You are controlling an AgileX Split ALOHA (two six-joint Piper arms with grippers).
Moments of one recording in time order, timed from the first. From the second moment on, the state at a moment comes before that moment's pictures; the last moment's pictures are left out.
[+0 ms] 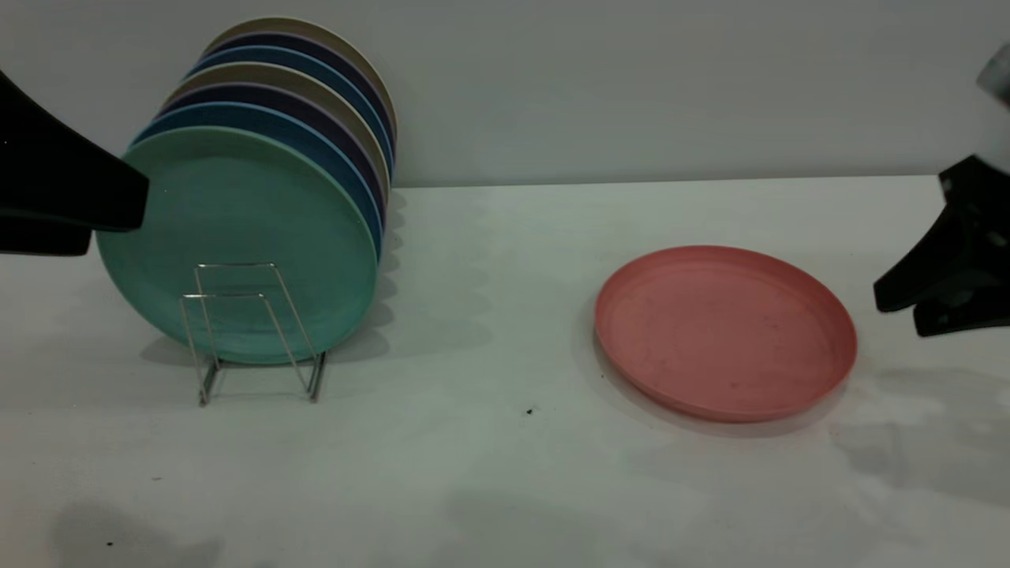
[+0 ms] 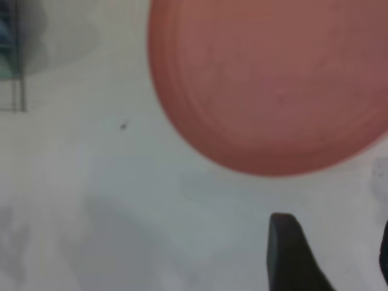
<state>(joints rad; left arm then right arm) -0.02 1.14 -0.50 -1.10 0.56 0.94 -0.17 1.92 -0.84 1.25 0.65 -1.14</state>
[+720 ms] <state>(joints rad) -0.02 1.14 -0.50 -1.10 0.56 0.94 -0.17 2.28 -1.15 1.29 0.57 -1.15</state>
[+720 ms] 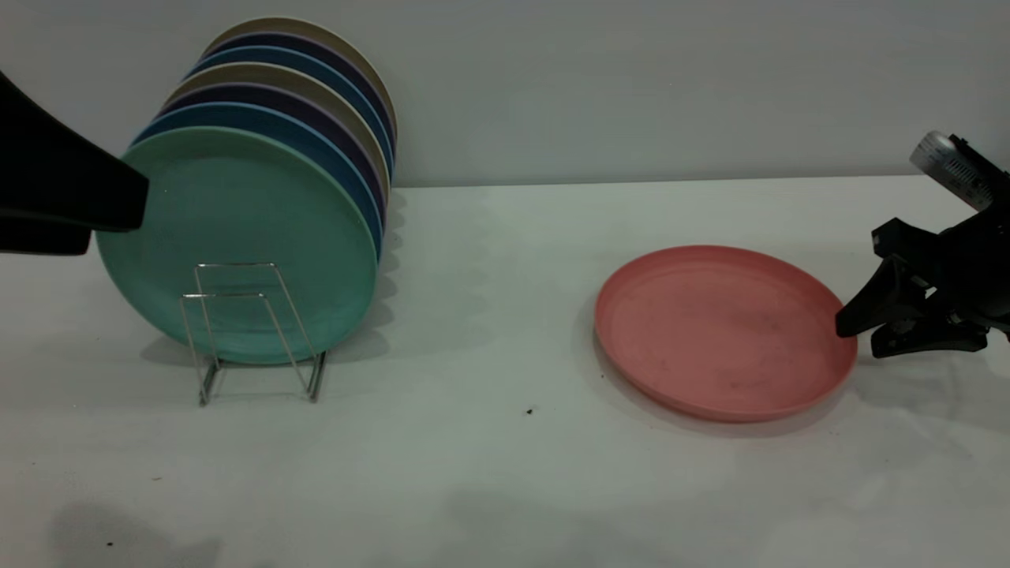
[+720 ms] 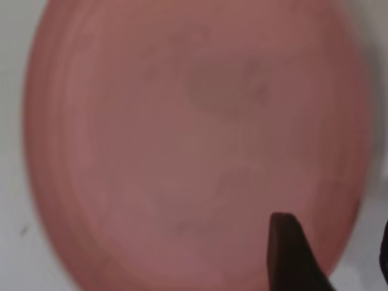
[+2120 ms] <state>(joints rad) -0.02 1.15 -0.50 -1.22 0.58 0.96 -0.17 2.41 -1.21 1.34 0.87 -1.21</state>
